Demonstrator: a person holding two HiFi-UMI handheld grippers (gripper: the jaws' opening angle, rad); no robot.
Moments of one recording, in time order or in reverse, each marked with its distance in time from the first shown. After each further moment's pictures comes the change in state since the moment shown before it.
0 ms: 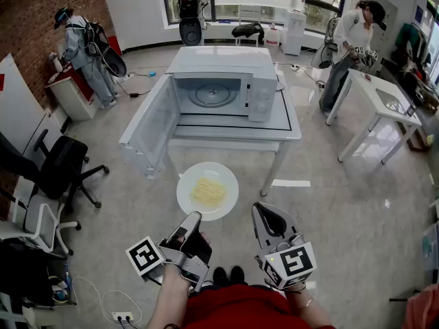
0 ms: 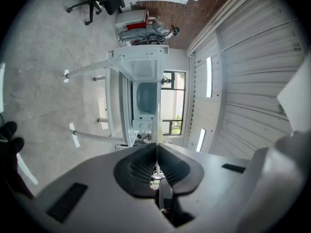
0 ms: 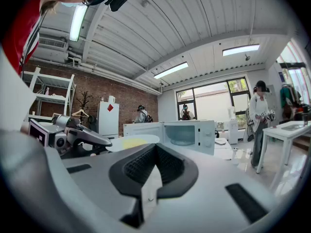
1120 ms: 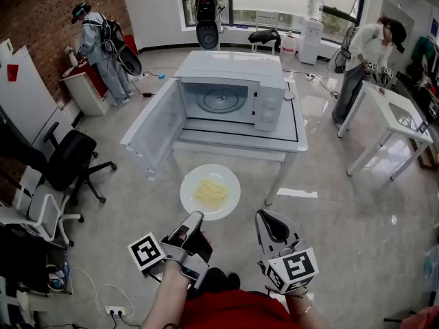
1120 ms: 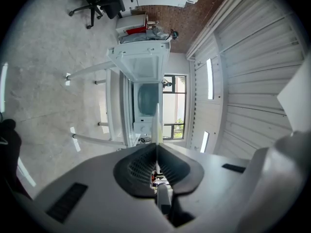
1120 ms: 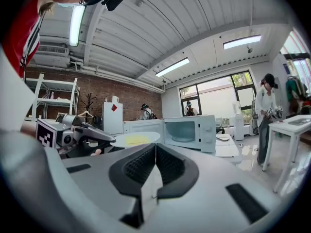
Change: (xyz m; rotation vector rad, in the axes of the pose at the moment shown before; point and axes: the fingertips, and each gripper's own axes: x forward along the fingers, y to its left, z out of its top) left arm 0.029 0.007 -0.010 0.012 -0.048 0.019; right arm -0.003 -0.035 -0.016 0.035 0.030 0.058
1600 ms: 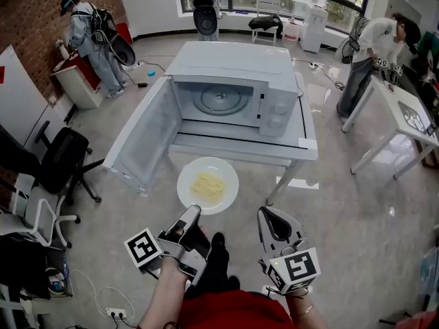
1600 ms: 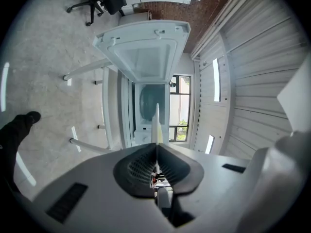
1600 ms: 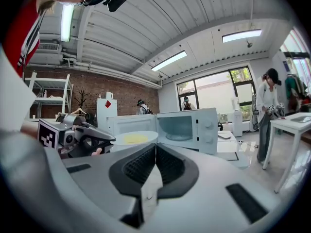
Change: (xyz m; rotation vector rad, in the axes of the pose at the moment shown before) left arm 0.079 0.018 0.064 -0.021 -0.008 0.032; right arm 0.085 -0.046 -0.005 0.026 0.044 -0.024
